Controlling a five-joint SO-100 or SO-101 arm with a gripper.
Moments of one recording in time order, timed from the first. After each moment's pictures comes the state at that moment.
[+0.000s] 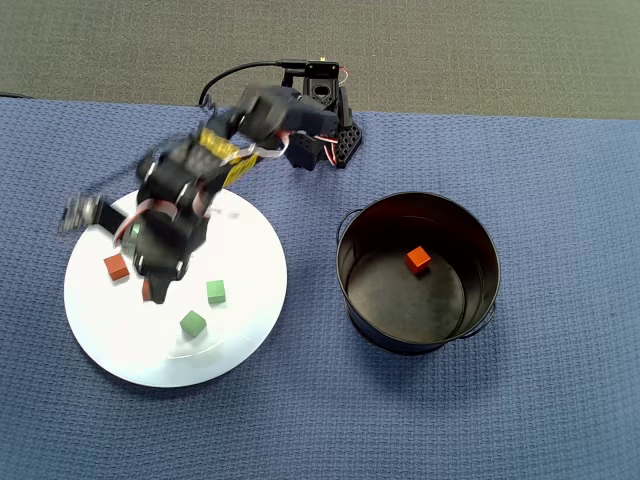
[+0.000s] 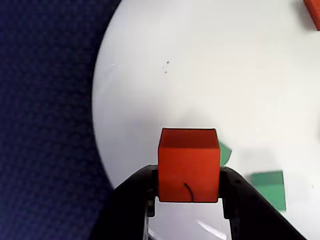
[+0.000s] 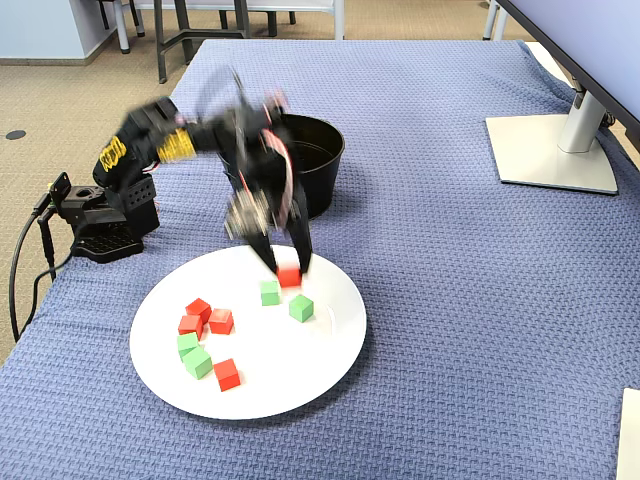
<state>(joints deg) 32.5 53.0 24.4 94.9 -34.1</state>
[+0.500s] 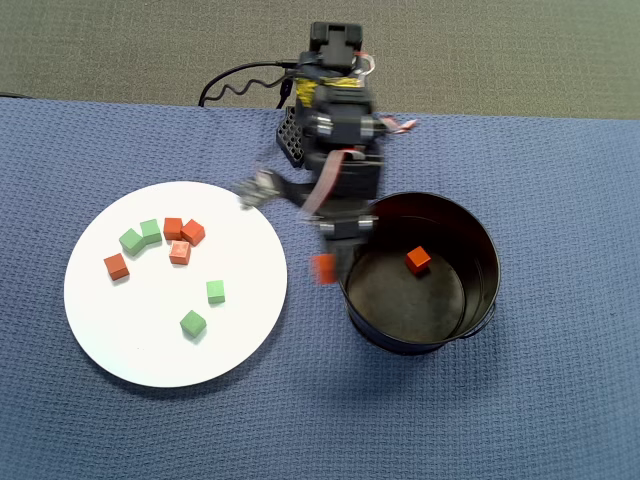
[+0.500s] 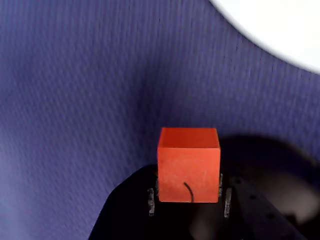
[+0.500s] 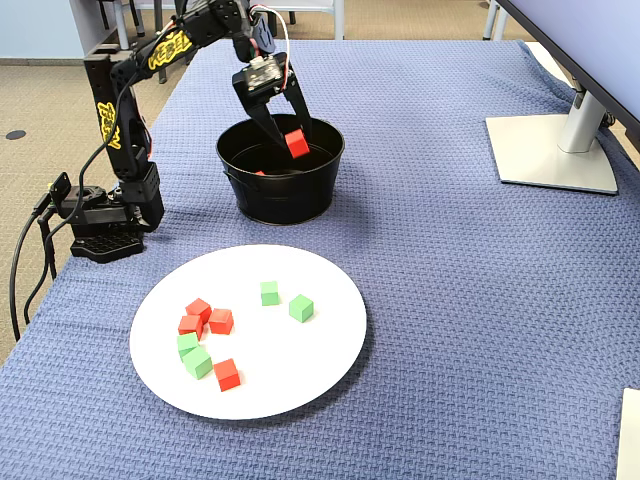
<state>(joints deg) -6.5 92.5 67.1 89.0 -13.5</state>
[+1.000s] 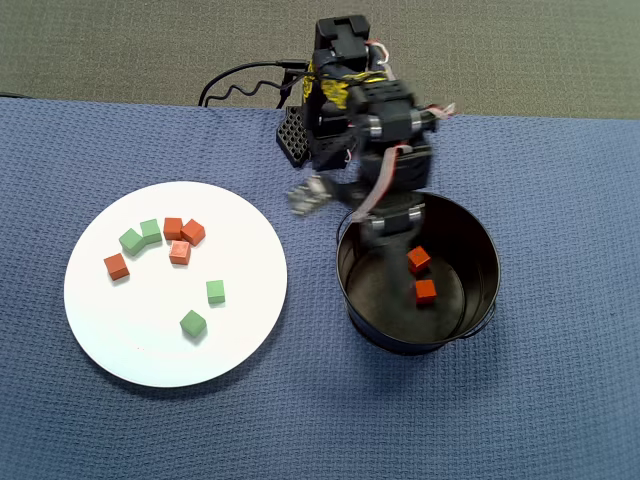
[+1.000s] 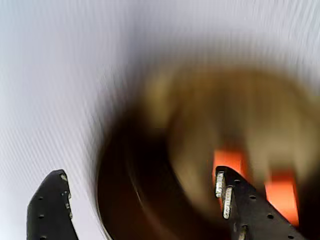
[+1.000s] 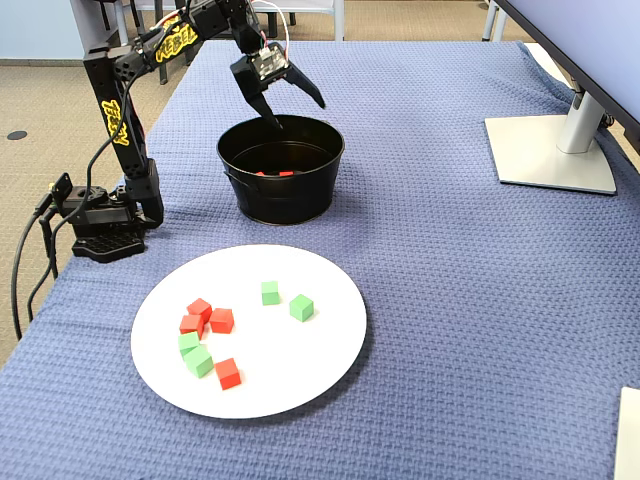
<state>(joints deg) -10.1 93.0 66.1 90.3 -10.2</state>
